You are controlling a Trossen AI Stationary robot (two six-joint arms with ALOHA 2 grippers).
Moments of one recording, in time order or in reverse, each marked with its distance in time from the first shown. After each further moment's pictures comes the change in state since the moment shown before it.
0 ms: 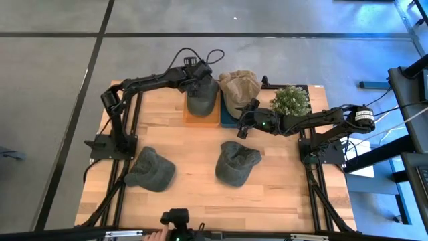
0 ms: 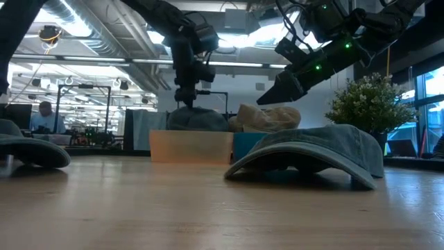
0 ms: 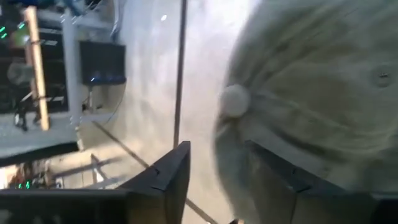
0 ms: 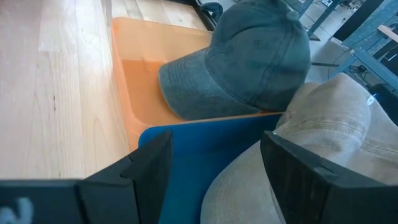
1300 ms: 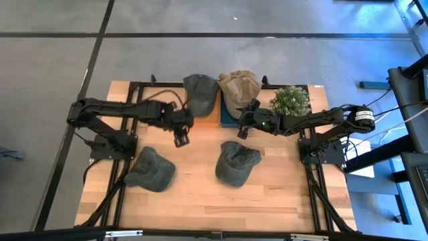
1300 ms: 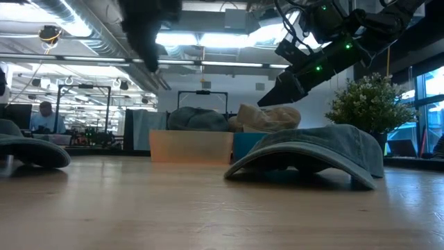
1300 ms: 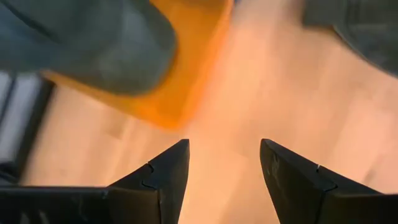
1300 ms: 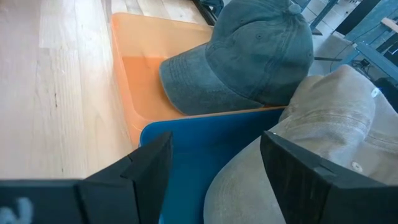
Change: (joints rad) left arm -0.521 -0.421 -0.215 -0.462 0.350 -0.953; right arm 0.000 0.000 0.000 -0.019 0.000 0.022
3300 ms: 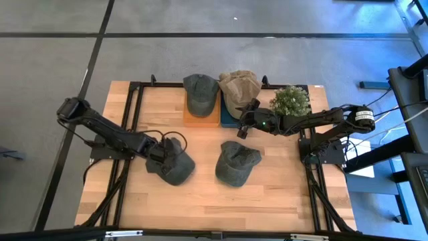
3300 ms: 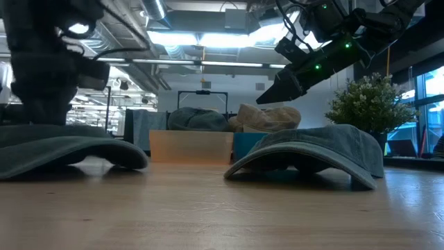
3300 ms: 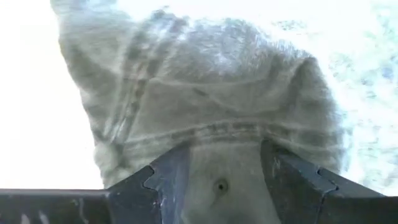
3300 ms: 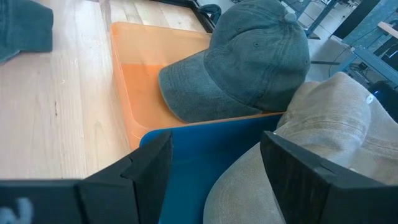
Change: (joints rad) left arm -0.386 -0.168 -0.719 0.485 0.119 -0.723; right arm 0.000 0.000 0.000 0.025 0.000 0.001
